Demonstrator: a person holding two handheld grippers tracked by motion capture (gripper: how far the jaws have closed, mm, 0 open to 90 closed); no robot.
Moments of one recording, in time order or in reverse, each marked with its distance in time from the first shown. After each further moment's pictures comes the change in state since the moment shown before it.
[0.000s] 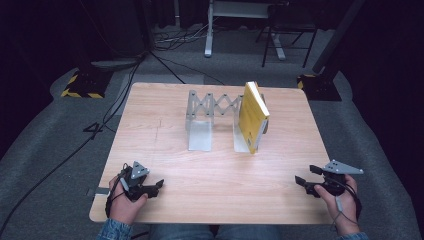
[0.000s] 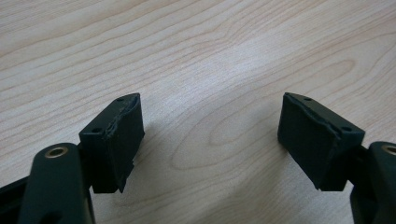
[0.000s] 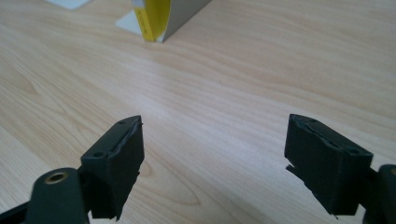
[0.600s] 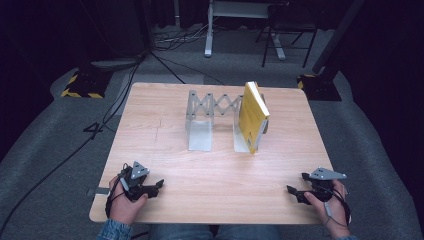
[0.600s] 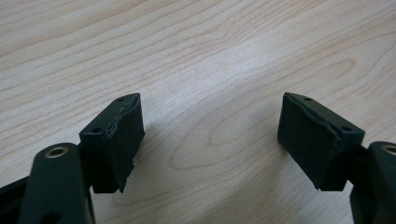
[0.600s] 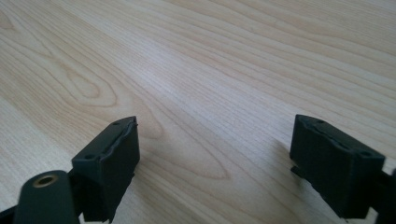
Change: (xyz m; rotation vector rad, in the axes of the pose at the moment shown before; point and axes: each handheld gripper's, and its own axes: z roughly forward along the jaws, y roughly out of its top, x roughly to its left) left arm 0.000 0.000 0.000 0.000 0.001 0.000; right arm 0.014 -0.022 0.025 0.091 0.011 -0.059
